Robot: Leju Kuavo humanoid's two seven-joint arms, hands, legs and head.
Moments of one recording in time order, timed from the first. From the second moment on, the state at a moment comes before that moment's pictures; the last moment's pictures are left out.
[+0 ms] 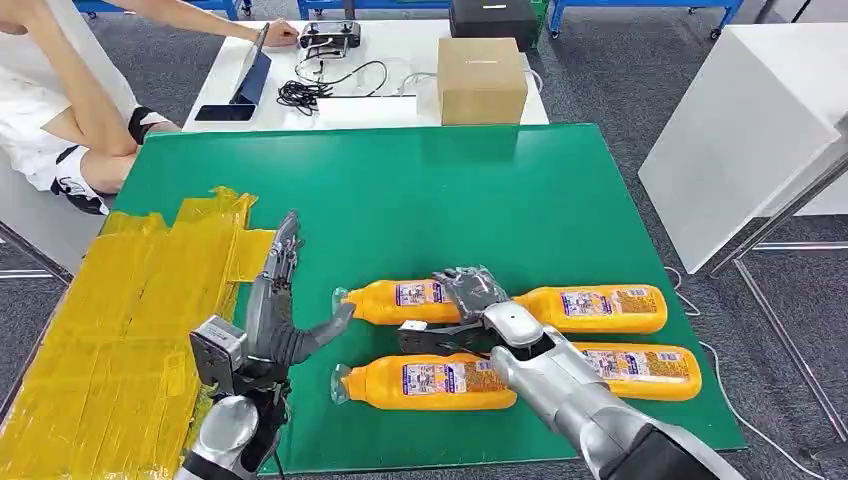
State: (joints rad) left arm -0.11 -0.13 -0.37 -1.50 -0.06 0.20 -0.49; right arm -0.63 0.03 0.76 -0.60 0.97 -0.06 0.02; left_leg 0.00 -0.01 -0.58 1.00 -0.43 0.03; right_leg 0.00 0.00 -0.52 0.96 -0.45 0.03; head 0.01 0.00
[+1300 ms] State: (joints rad) left arm -0.22 -0.05 -0.49 -1.56 -0.20 0.08 -0.36; right arm -0.11 0.14 0.35 -1.53 0.24 -0.39 -0.55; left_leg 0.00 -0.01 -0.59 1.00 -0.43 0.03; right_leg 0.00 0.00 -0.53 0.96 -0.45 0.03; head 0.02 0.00
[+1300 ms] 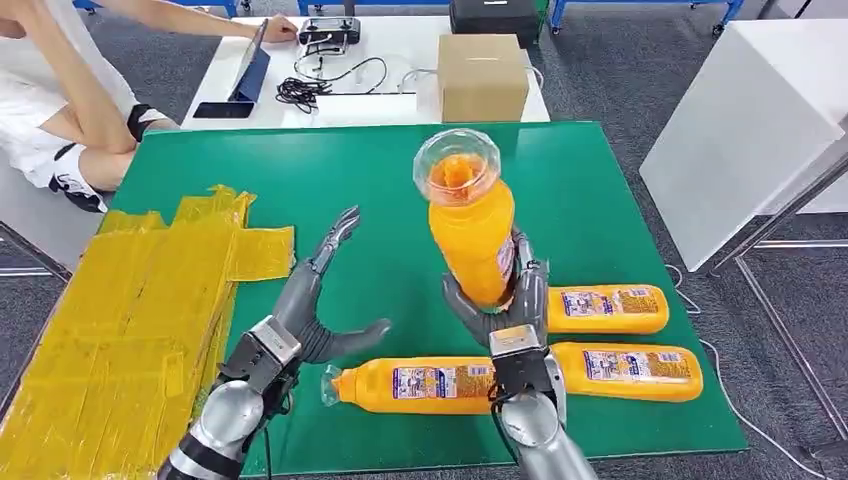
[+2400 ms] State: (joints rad) left arm -0.29 0.00 -0.56 -1.55 0.14 -0.11 -0.32; right arm -0.14 0.16 0.49 -1.33 0.27 -0.42 -0.63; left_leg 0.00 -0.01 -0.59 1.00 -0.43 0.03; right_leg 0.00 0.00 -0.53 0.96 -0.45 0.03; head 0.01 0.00
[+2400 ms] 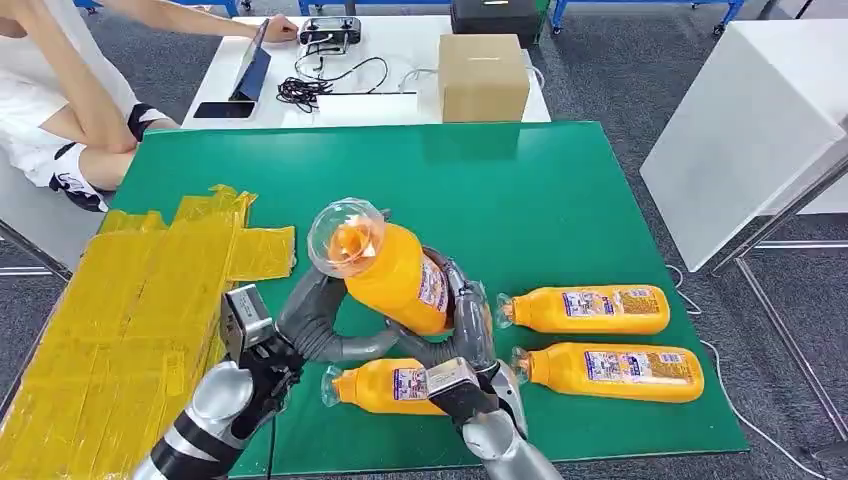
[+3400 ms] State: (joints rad) left arm -0.24 0.01 -0.57 -1.61 0.18 -0.11 -0.36; right arm -0.19 0.17 0.59 -1.19 0.45 -0.35 -0.62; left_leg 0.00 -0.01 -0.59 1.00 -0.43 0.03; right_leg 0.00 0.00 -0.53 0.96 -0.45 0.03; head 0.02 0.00
